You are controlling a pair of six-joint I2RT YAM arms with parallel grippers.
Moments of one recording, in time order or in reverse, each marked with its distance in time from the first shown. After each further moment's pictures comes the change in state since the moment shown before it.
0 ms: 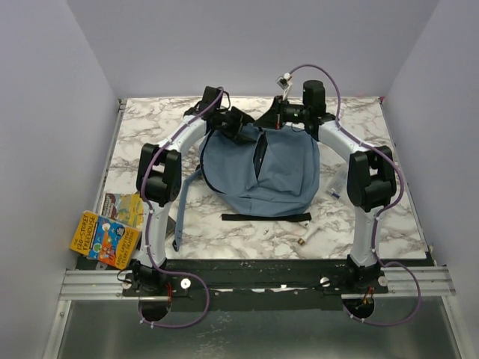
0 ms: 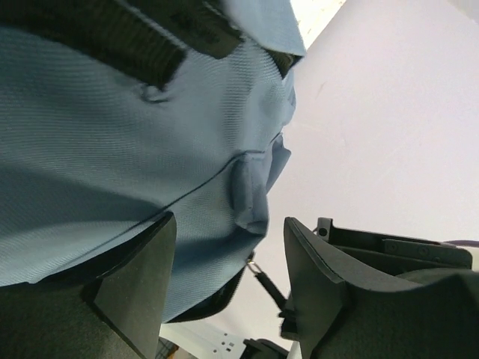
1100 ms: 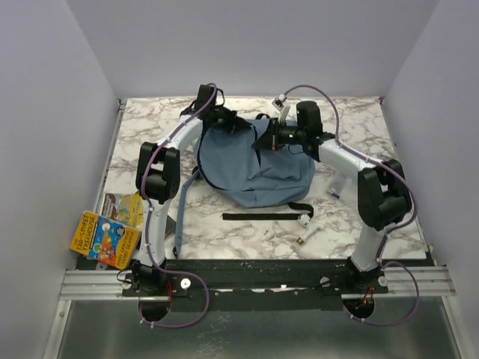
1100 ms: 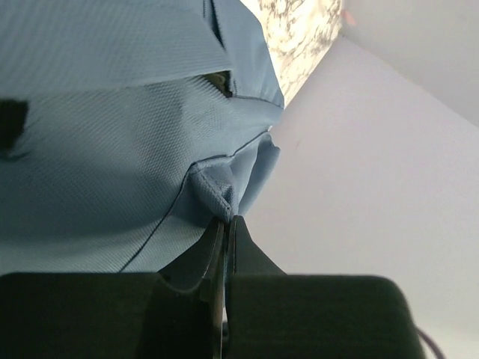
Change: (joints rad) left arm 0.042 0.047 0.051 0.062 -0.141 -0.023; right arm 0.087 -0.195 -0.295 -0.039 0.186 0.013
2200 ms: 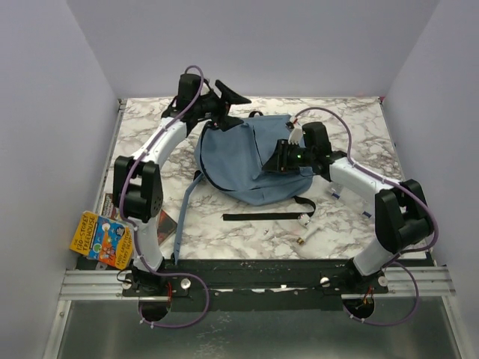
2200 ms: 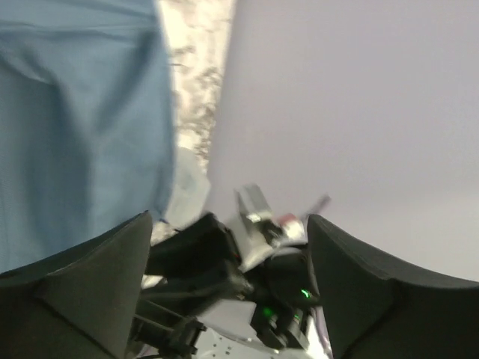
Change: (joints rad) left arm 0.028 -0.282 -0.235 0.192 0.072 0.143; right arm 0.021 -0.266 -0.321 -0.137 0.240 0.090
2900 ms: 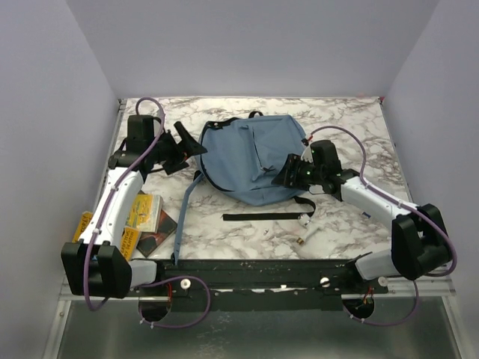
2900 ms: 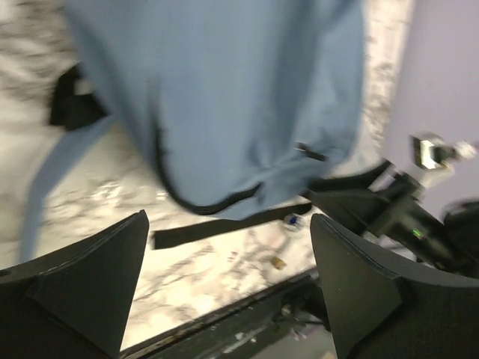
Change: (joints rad) left arm 0.159 -0.716 -0.511 -0.388 -0.146 0.618; right arm 0.005 -0.207 -0.187 -0.077 0.183 0.133
